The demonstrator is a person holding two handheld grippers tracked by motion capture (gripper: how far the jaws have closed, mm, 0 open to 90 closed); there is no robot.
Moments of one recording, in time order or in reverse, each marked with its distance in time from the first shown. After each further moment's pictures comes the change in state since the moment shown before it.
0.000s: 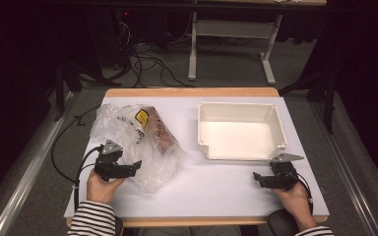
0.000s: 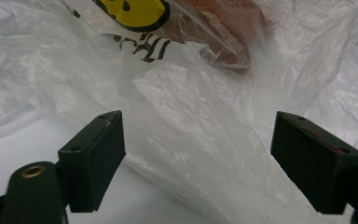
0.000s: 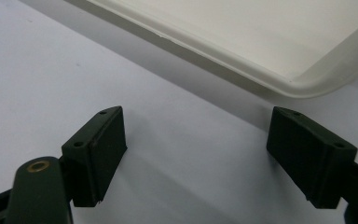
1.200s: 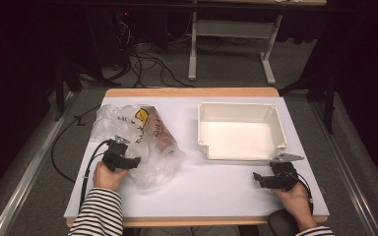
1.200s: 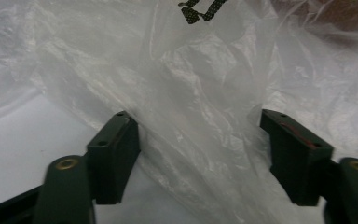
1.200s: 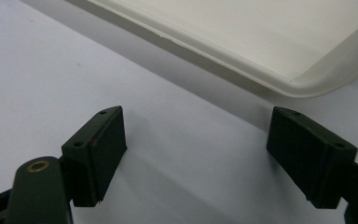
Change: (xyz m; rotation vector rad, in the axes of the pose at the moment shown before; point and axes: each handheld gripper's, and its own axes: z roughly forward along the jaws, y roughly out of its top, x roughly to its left) left arm 0.028 0.000 0.056 0.175 0.103 0.009; right arm 0.000 -0.001 0.000 -0.003 0.002 -0.002
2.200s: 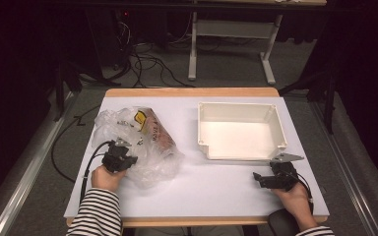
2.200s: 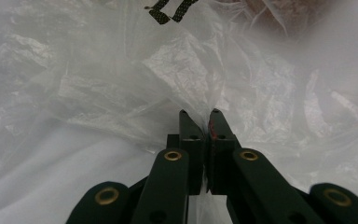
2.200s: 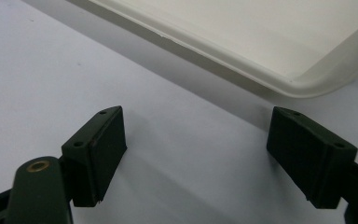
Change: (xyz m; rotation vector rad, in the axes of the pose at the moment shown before) left arm -0.003 -0.003 -0.007 0.003 -0.128 0.080; right arm 0.000 0.000 0.000 -0.002 0.000 -0.002
